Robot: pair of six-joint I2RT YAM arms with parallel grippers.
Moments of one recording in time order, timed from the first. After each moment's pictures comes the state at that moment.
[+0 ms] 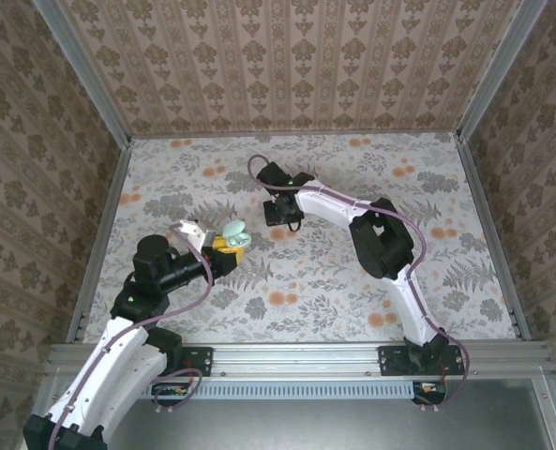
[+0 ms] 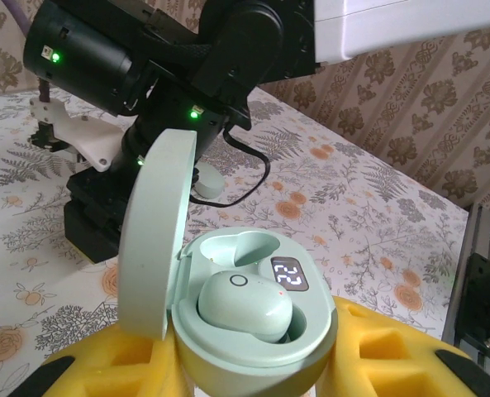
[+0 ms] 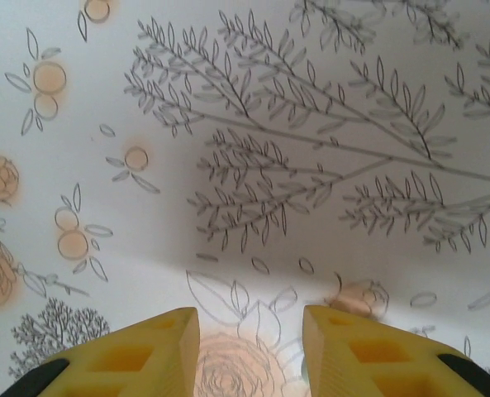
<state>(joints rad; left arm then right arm) -0.40 0.56 0.45 -0.15 0.65 -0.14 0.66 2.29 1.87 -0.77 0.05 0.47</state>
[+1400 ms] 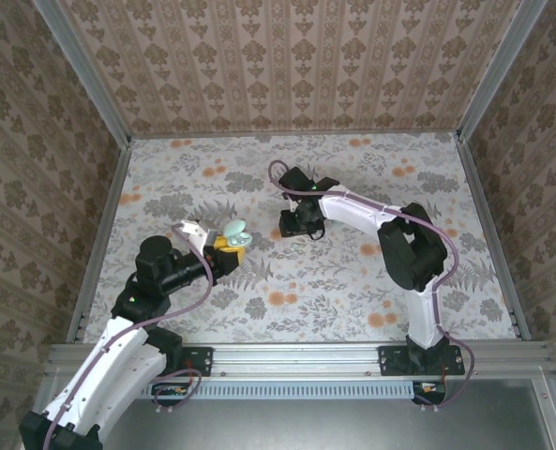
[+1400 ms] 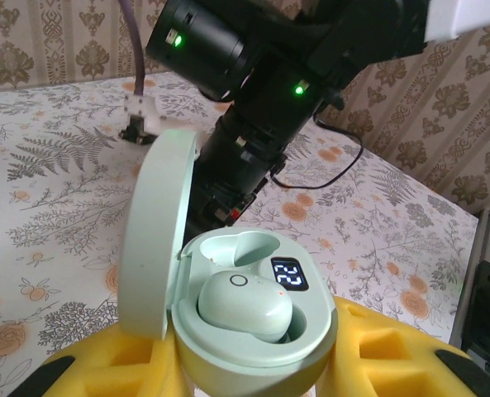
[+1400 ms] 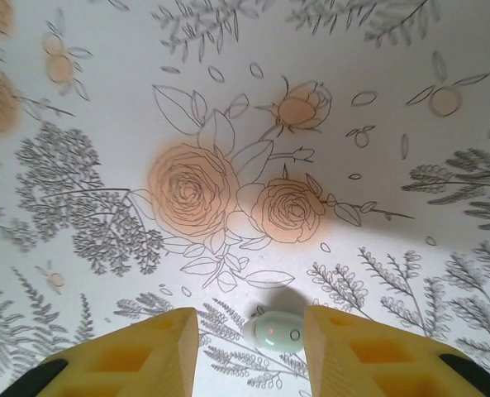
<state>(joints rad) -0.44 0.56 0.45 -0.15 0.58 -0.16 0.62 2.01 1.55 -0.76 -0.09 0.45</state>
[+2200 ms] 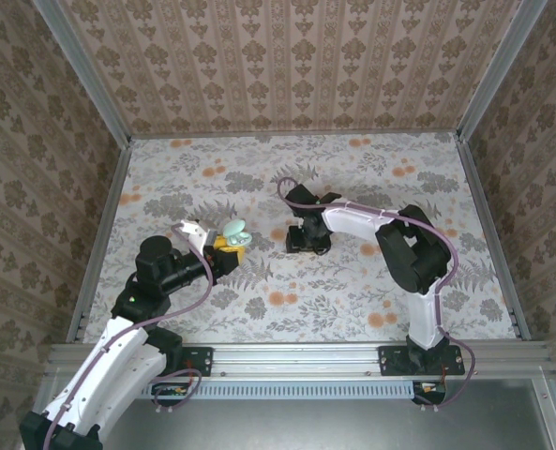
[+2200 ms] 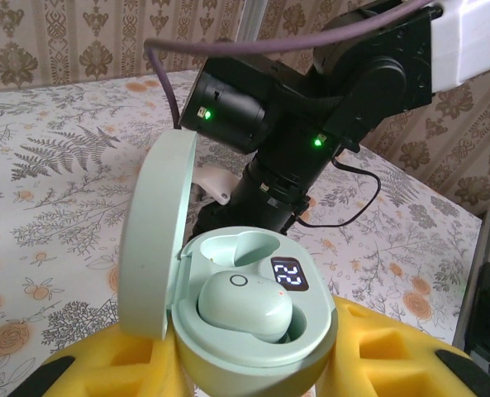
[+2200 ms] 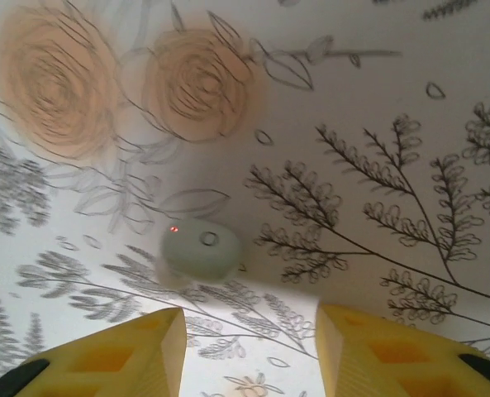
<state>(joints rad) -0.44 0.56 0.45 -0.15 0.58 -0.16 0.64 1.99 1.36 -0.68 -0.14 0.60</state>
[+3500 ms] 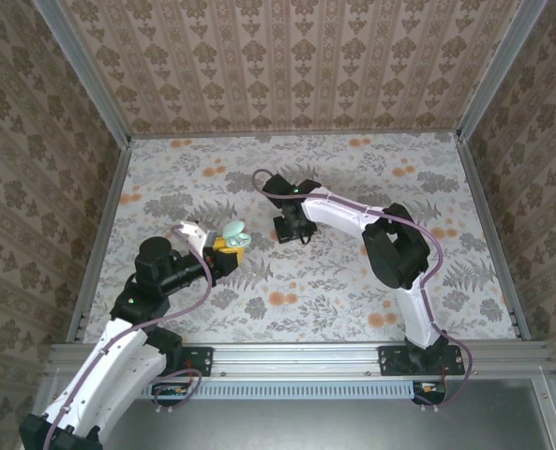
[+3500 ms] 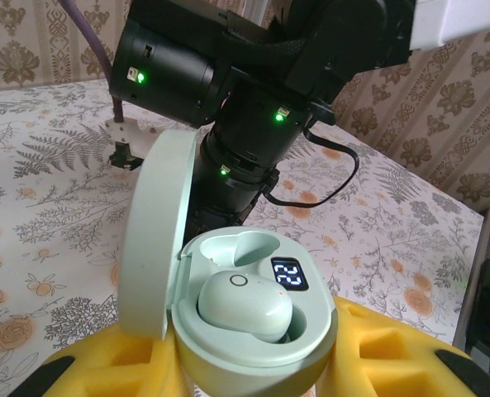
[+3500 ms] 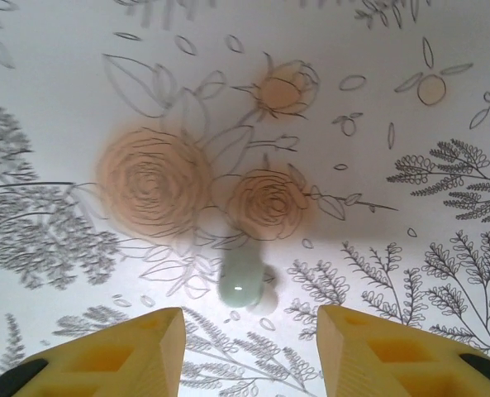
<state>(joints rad) -0.44 0.55 0.45 -0.17 0.57 -0.16 0.71 2.12 1.69 -0.91 0.10 0.44</state>
